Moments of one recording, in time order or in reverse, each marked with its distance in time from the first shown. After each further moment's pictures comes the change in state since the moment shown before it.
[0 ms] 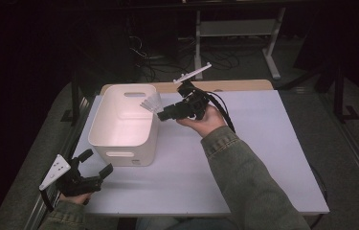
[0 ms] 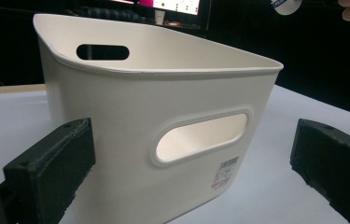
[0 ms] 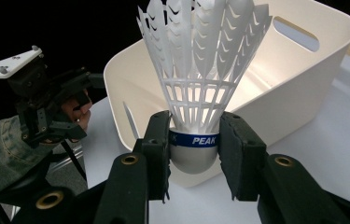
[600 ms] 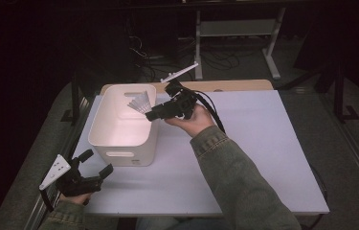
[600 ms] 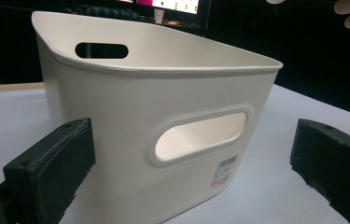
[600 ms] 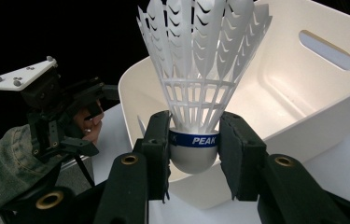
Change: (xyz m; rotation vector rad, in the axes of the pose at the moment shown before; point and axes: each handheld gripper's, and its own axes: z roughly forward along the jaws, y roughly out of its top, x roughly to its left) left arm 0.001 0.000 0.000 0.010 -0.002 0.003; right arm 0.013 0.015 0.021 -0.007 0.039 -0.025
